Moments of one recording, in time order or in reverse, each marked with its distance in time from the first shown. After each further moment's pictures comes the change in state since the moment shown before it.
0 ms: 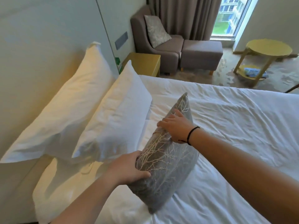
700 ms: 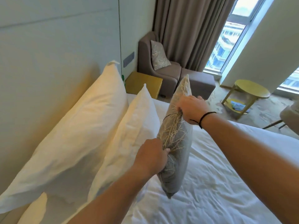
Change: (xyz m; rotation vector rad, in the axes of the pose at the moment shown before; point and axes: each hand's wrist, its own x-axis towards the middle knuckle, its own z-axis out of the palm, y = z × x) left_hand 0.092 -0.052 -0.145 -0.126 0.362 0.198; right_hand 0.186 -0.002 -0.164 -0.156 0.092 0.417
